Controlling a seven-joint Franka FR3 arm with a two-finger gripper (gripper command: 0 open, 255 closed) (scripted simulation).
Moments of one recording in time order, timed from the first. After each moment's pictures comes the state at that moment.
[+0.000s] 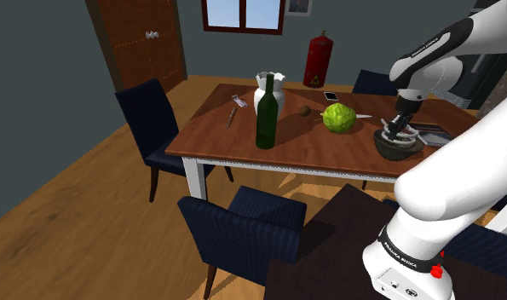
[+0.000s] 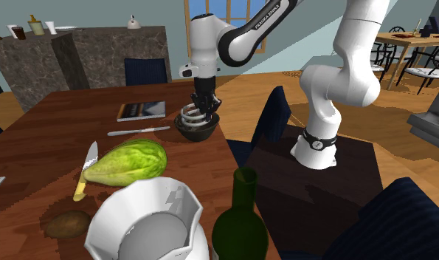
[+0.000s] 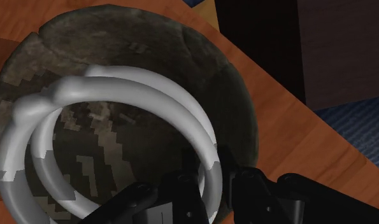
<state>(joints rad) -0.41 -0.23 -0.72 -2.46 -0.21 2.28 -0.79</state>
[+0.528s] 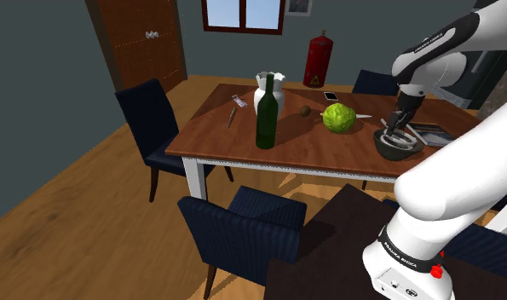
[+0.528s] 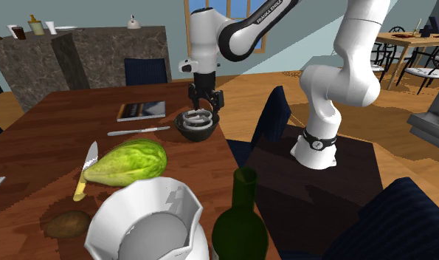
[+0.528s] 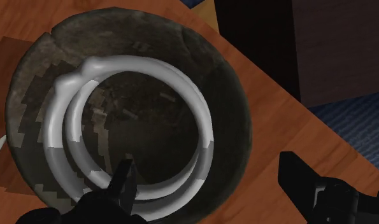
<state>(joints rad) -0.41 -0.26 -0.70 -2.44 -0.22 2.23 -0.78</state>
